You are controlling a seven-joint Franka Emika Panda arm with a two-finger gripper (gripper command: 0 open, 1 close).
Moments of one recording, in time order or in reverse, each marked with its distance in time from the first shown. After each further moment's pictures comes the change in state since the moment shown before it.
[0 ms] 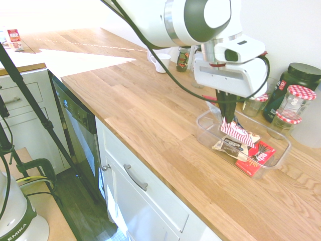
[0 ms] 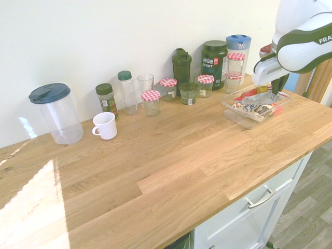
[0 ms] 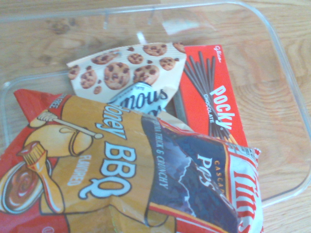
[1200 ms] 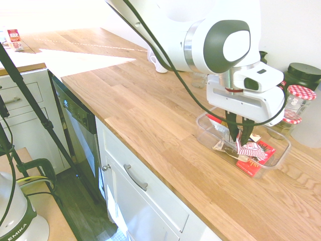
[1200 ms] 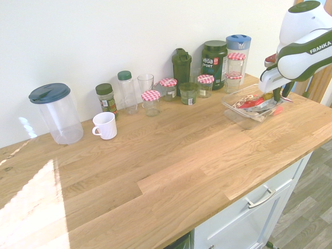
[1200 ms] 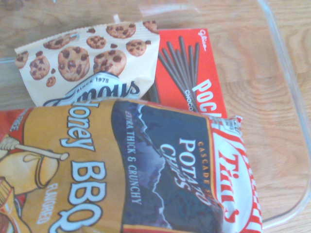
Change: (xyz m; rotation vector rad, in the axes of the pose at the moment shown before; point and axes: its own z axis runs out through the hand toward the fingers) arm 0.022 0.008 0.032 -0.006 -0.007 -0.034
